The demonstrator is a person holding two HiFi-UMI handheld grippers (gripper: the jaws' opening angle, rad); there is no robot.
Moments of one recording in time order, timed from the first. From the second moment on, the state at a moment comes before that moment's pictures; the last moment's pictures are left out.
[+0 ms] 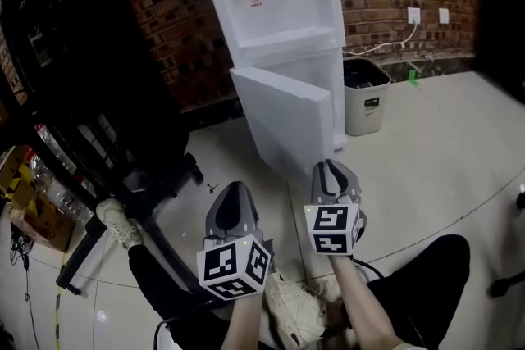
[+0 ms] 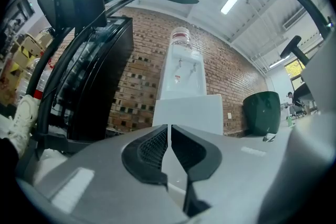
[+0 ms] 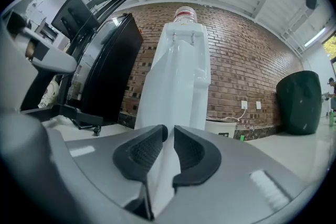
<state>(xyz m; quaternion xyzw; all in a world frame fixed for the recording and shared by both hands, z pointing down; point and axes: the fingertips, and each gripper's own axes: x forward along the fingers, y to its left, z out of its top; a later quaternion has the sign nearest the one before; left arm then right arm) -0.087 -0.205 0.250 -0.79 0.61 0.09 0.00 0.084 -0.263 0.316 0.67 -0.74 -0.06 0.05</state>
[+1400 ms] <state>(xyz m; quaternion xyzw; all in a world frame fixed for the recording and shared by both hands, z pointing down) -0.032 -0.326 0.289 -0.79 0.61 0.04 -0.02 0.170 -0.343 0.312 0.71 -0.70 -0.06 0.05</state>
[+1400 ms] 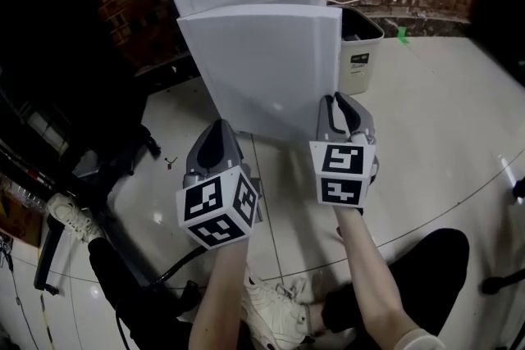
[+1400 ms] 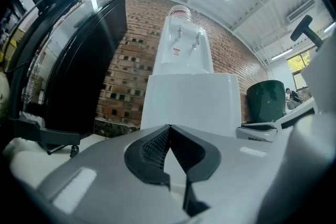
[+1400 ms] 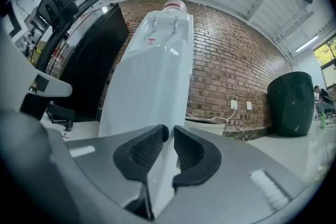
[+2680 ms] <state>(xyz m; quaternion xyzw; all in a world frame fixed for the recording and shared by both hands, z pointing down) 0.007 -0.424 0.348 -0.80 0.60 -0.01 -0.04 0.219 -0.453 0.310 0.71 -0.69 -0.10 0.07</state>
